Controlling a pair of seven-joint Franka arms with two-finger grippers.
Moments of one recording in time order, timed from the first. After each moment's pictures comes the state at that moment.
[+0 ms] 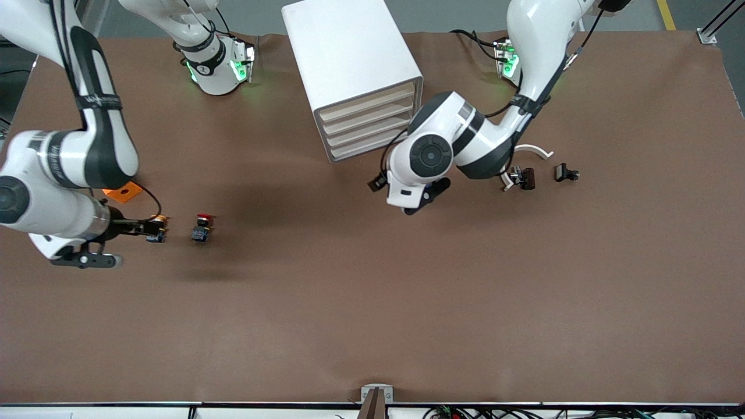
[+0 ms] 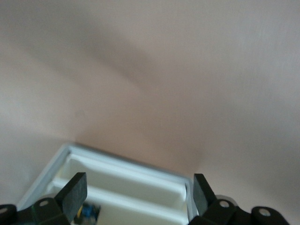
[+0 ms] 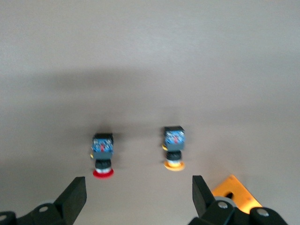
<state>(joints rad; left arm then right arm) -0.40 0.57 -0.34 -1.52 -0.17 1.89 -1.28 -0.01 0.32 -0.05 -1.73 -0.08 1.90 0.03</state>
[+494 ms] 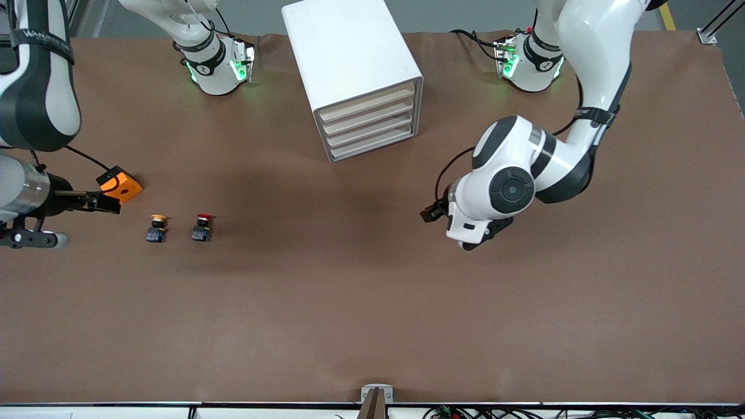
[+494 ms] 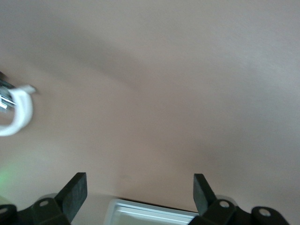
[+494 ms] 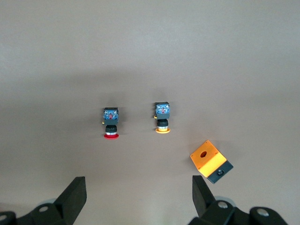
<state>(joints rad) -0.20 0.52 -0.34 -1.49 -0.07 1.75 -0.99 -0.01 0.25 -0.03 -1.49 -0.08 1.59 0.03</state>
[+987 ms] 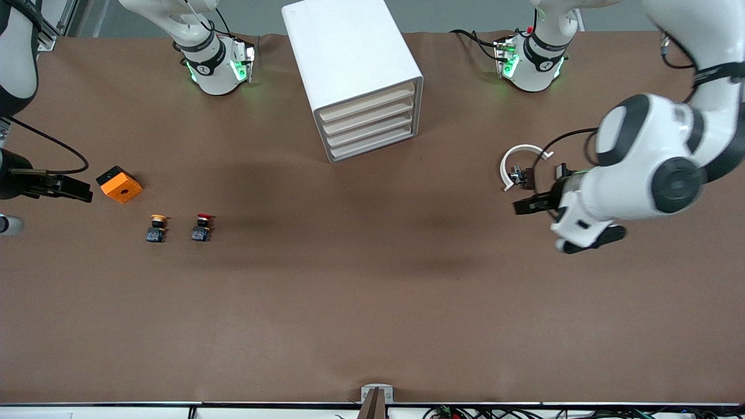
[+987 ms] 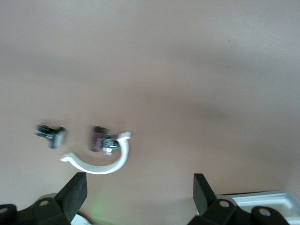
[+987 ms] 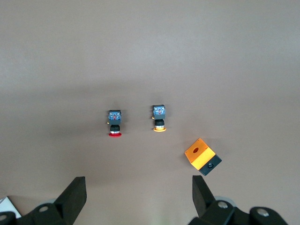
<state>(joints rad) 0.11 0.33 -0.34 -1.54 -0.05 1.59 -0.44 -0.01 0.25 -0.03 -1.33 -0.08 1.47 0.03</state>
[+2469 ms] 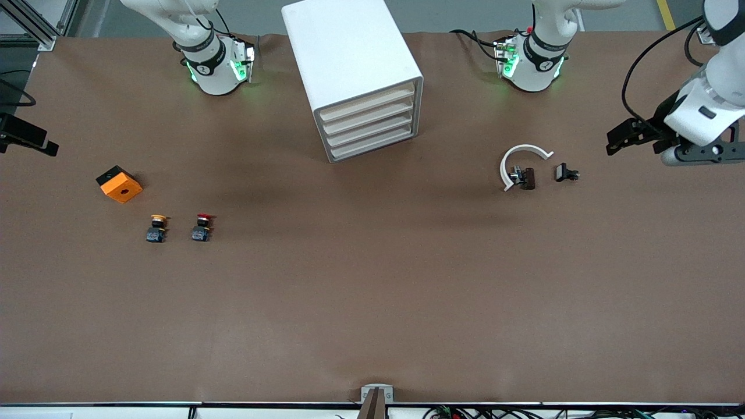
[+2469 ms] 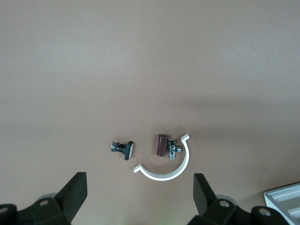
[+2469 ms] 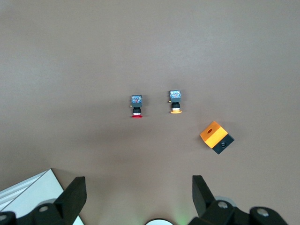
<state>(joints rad) -0.09 -0.16 0.04 -1.88 -0.01 1.68 -0.08 -0.07 0.10 -0.03 -1.30 0.04 1.33 0.00</state>
